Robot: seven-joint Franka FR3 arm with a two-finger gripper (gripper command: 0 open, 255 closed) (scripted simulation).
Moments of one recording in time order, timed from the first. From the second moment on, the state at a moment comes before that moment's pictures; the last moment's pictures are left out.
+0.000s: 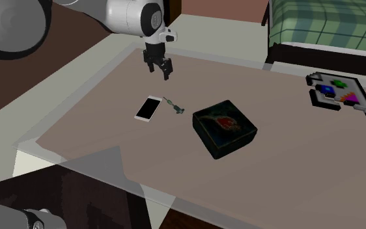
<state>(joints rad) 0.38 0.56 0.43 -1.67 -0.28 2.17 0.41</state>
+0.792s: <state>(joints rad) 0.38 0.57 0.43 -1.67 -0.28 2.18 0.41</state>
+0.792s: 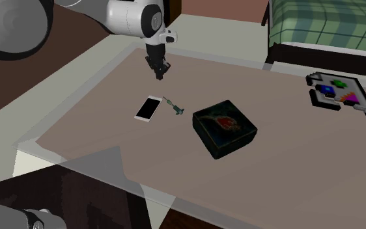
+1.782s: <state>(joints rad) 0.19 0.56 0.47 -1.82 -0.23 2.29 0.10</state>
